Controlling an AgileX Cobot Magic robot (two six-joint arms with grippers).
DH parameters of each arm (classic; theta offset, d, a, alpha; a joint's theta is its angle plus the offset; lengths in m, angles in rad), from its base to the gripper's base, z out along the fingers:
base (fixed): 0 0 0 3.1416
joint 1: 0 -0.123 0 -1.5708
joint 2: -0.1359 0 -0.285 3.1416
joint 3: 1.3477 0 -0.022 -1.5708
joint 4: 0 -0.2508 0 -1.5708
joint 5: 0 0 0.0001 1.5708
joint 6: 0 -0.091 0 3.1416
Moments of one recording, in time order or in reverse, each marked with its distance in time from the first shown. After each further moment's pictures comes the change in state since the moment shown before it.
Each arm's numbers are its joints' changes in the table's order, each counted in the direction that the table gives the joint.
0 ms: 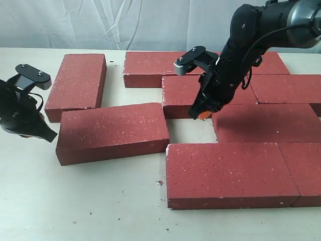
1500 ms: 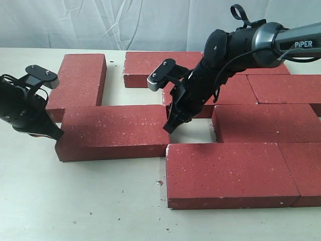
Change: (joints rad) left arm -0.007 -0.054 -0.031 0.185 -0.041 -0.191; right arm -0.082 -0.103 0.002 -0.176 0.188 0.252
